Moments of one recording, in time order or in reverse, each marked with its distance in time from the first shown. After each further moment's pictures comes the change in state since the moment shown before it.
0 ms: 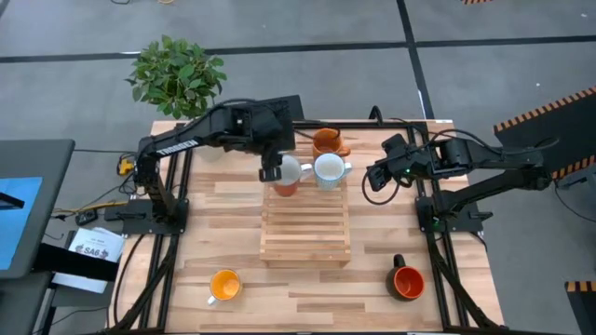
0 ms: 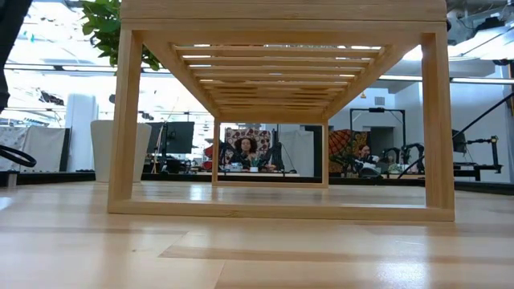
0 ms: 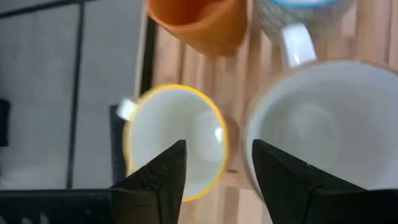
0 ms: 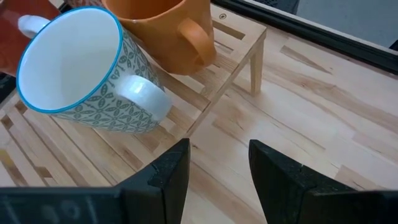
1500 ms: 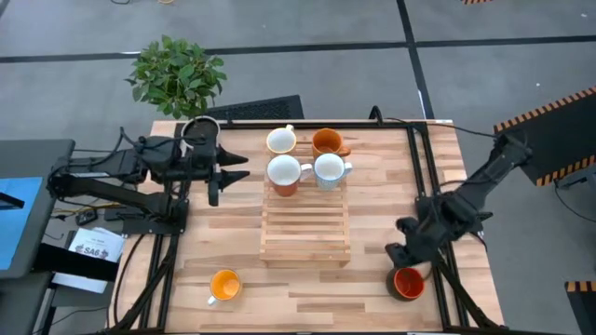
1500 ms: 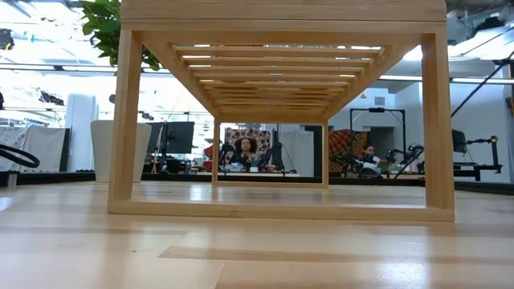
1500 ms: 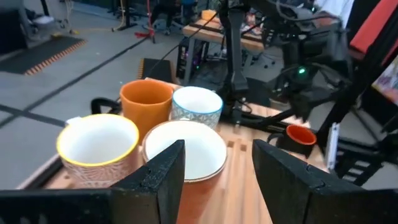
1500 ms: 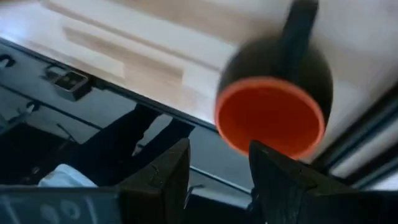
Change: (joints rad) left arm -0.165 -0.952 -1.135 1.038 0.114 -0.418; right arm 0.701 0.022 -0.249 0.156 -0.582 1.161
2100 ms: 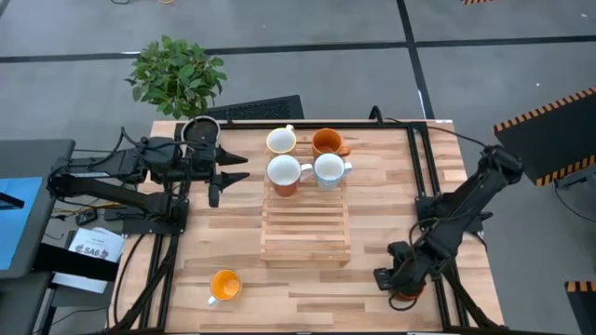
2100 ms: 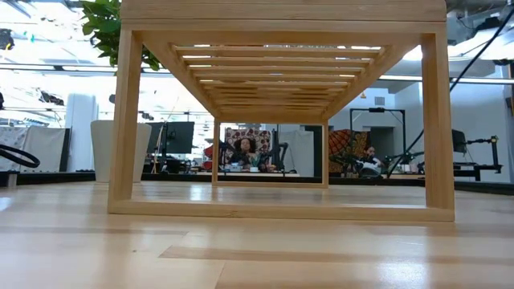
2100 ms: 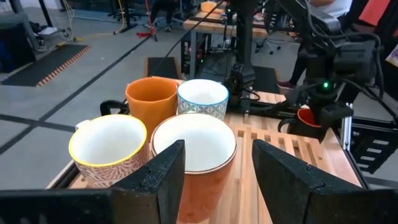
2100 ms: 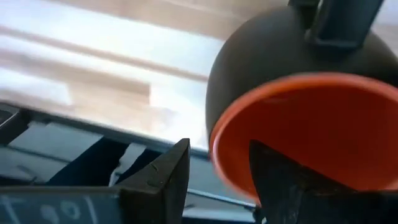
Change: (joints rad) left arm 0.000 0.000 0.000 -0.032 -0.006 0.099; right arm 0.103 0.306 0.000 0.167 -0.003 0.195
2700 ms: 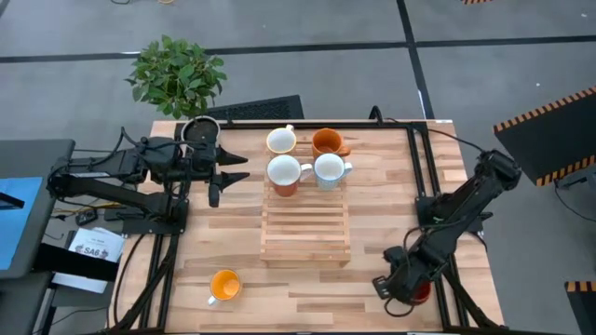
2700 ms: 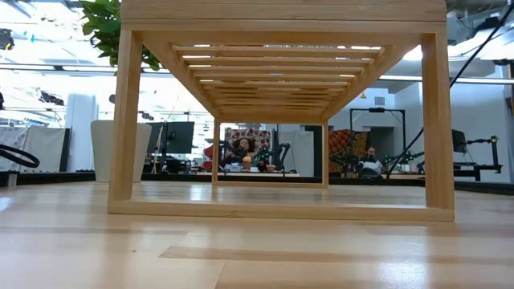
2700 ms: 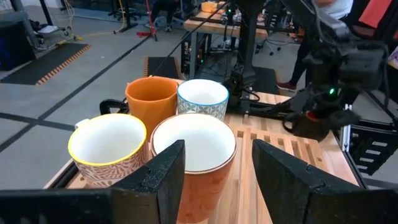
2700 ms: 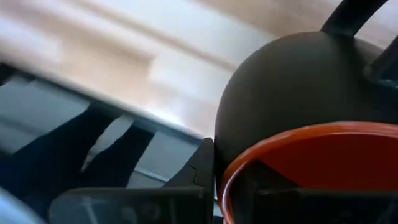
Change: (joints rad) left arm 0.000 0.000 0.000 0.001 -0.001 -0.010; right arm -0.001 0.072 0.050 -0.022 -0.054 -0.135
